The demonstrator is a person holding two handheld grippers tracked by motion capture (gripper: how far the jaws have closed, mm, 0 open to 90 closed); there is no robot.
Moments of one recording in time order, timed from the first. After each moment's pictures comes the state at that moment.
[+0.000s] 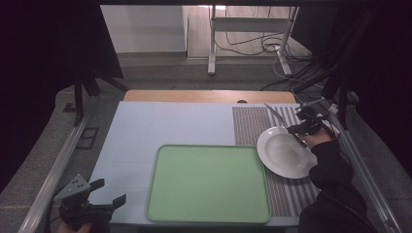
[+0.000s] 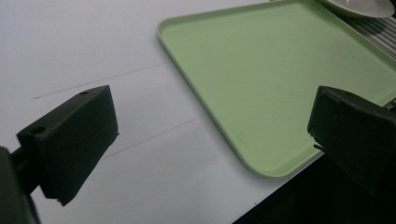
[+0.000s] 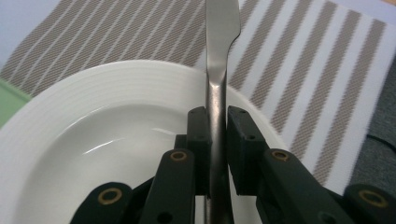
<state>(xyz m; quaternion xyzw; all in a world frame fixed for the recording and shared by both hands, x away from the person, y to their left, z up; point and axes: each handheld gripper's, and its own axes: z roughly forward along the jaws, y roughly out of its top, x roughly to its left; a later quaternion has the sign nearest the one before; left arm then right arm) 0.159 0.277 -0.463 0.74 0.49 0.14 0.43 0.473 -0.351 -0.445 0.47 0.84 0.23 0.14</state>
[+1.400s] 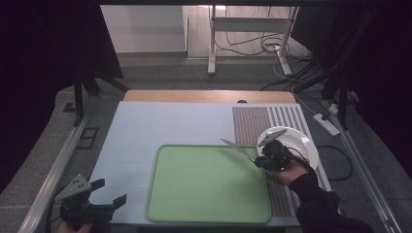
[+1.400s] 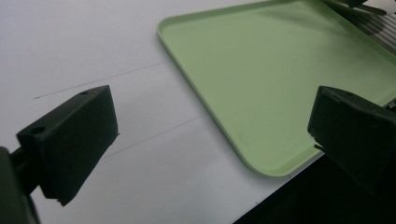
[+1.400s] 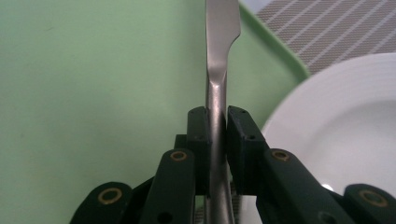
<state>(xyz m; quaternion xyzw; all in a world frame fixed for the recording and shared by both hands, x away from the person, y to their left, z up) 0.159 0.276 -0.463 0.74 0.49 0.14 0.43 0.356 -0.240 -0.458 0.30 0.92 0.24 0.09</state>
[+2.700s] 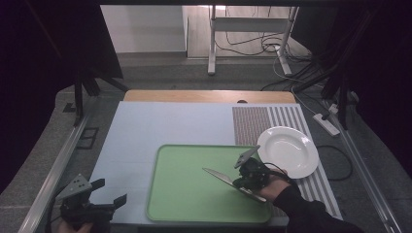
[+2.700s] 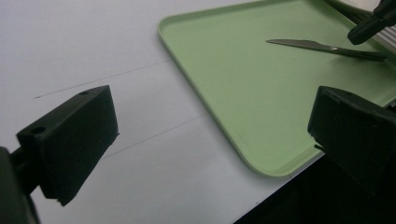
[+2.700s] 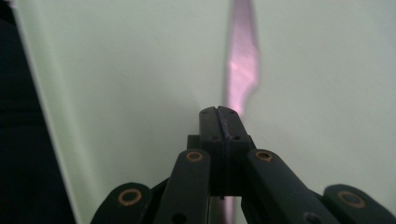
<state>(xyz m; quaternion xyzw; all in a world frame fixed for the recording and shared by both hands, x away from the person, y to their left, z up) 0.160 0.275 -0.463 0.74 0.49 0.14 0.43 0.313 -0.177 -0.475 0.20 0.95 0.23 0.00</state>
